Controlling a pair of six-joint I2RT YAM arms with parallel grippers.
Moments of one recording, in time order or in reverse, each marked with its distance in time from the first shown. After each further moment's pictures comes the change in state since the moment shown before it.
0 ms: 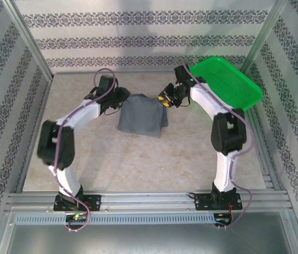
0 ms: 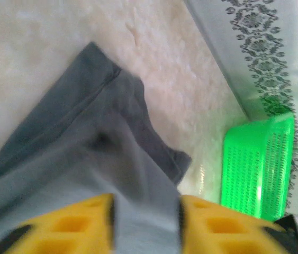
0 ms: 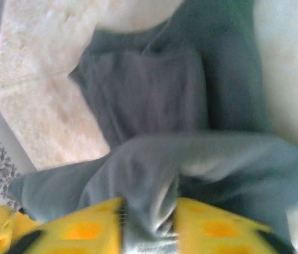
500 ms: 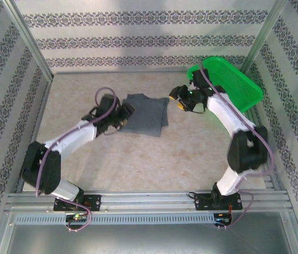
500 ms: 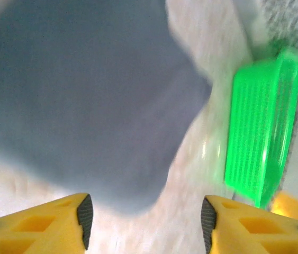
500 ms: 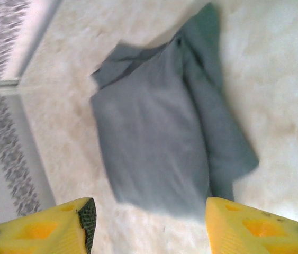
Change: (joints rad) left arm -0.196 -0.387 -0.457 0.070 -0.044 -0.134; right arm -0.054 -0.472 -0.436 0.146 0.020 -0.145
